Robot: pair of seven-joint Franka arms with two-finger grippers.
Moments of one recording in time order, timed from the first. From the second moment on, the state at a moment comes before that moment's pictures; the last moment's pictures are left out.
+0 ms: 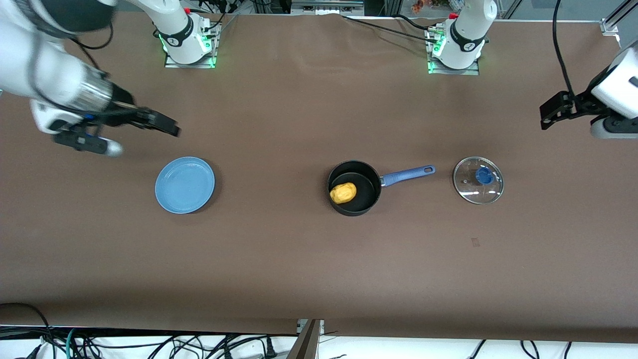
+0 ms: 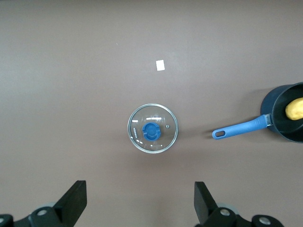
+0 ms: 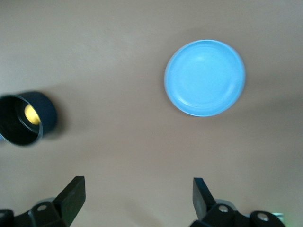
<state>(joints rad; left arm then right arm) 0.22 0.08 -0.31 -1.41 0.11 1.46 -0.06 0.35 0.07 -0.22 -1.60 0.23 1.55 0.34</state>
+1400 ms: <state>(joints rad) -0.07 0.09 0.03 -1.47 0.01 1.61 -0.01 0.15 0.02 -0.12 -1.51 -0.04 1.48 0.04</state>
